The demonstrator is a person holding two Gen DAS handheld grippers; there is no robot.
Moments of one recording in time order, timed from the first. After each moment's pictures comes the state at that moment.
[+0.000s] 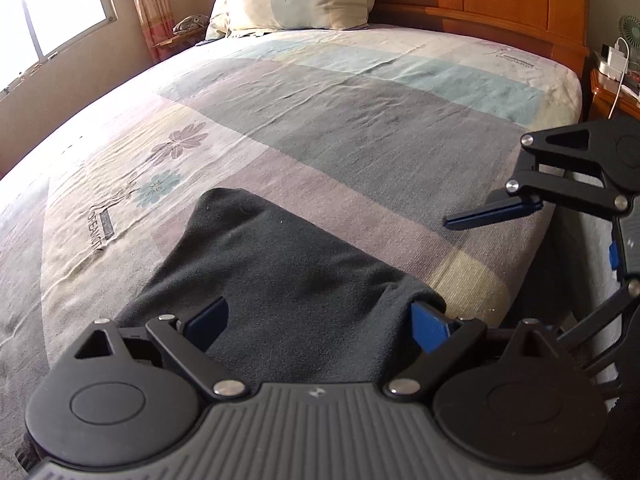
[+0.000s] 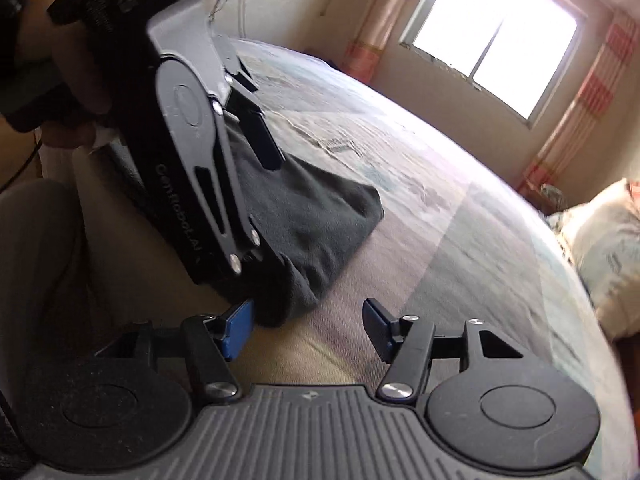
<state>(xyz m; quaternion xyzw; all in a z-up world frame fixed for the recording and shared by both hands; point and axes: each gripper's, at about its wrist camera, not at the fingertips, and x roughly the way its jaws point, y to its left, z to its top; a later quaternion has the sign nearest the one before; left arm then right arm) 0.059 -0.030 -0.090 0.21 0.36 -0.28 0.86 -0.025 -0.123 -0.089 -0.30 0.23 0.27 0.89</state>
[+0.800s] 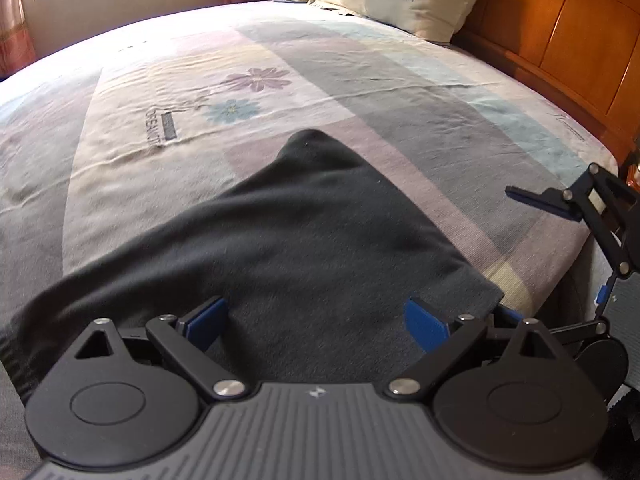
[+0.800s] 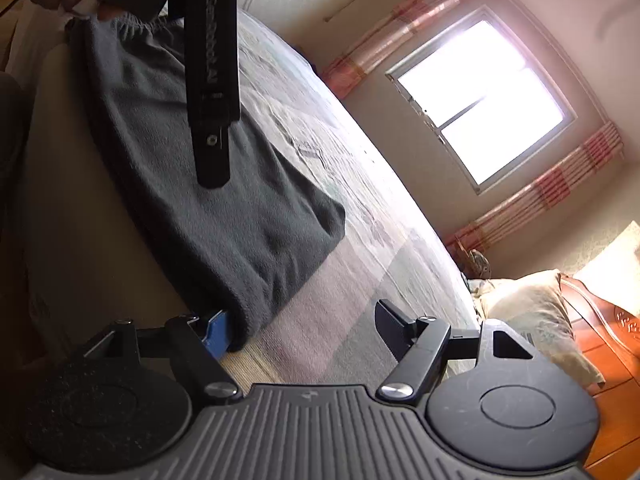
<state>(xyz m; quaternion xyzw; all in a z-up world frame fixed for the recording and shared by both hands) 0.078 0.047 -0.102 0.06 0.43 -0.22 0.87 -0.025 -0.087 -0.116 -0.45 0.15 0.18 0.86</state>
